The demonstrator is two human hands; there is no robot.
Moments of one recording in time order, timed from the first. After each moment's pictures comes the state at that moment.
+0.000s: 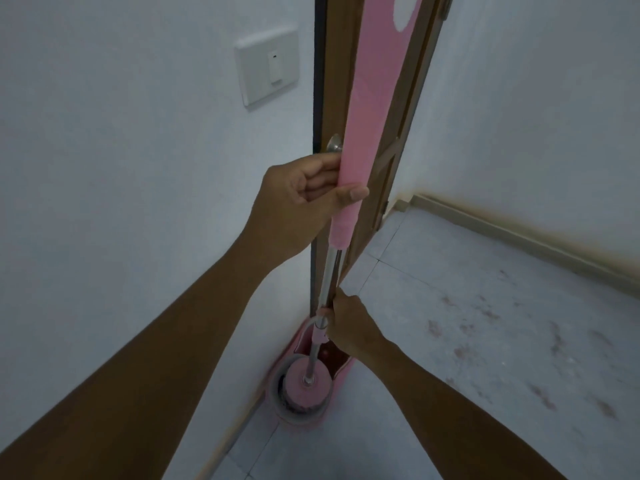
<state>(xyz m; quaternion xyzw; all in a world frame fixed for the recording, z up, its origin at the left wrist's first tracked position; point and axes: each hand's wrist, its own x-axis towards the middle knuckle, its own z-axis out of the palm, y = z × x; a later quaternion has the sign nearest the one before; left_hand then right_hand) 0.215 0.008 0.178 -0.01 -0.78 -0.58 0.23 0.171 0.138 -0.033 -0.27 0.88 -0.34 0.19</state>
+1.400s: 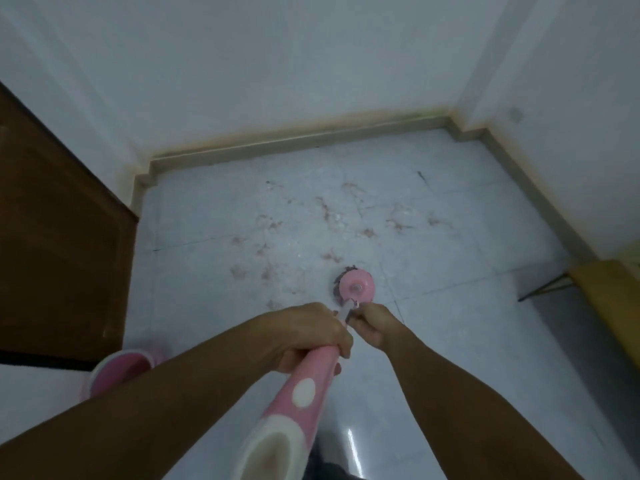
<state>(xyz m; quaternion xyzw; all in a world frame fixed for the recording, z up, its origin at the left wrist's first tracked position) 0.175 0.644 0.057 0.06 -0.69 -0.39 -0.61 0.190 0.813 -0.154 0.44 0.42 -0.78 0.13</state>
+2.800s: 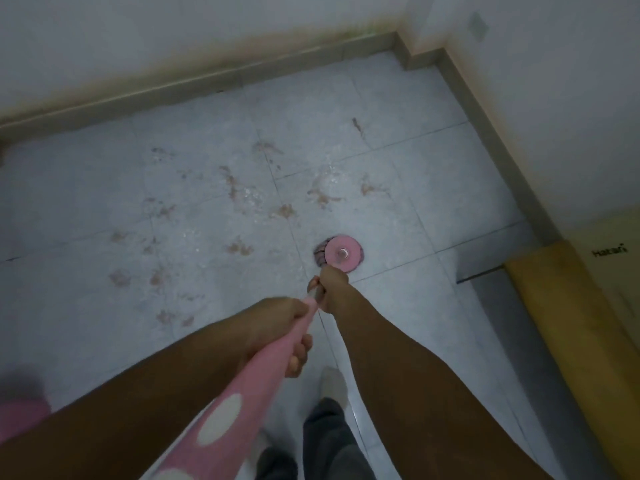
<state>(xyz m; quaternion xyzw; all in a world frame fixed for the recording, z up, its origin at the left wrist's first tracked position) 0.061 1.080 -0.066 0.26 -0.61 -0.41 -0.62 0.051 1.208 -0.287 0.60 0.31 -0.73 0.11</state>
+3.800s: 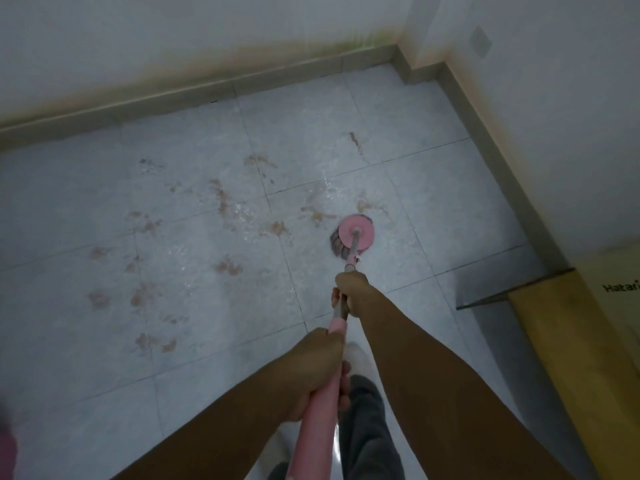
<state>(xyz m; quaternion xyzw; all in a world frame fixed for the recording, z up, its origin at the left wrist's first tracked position) 0.057 1.174 -0.141 0.29 -0.62 -0.44 -0.58 0.005 1.311 -0.313 0.58 0.45 -0.65 0.22</state>
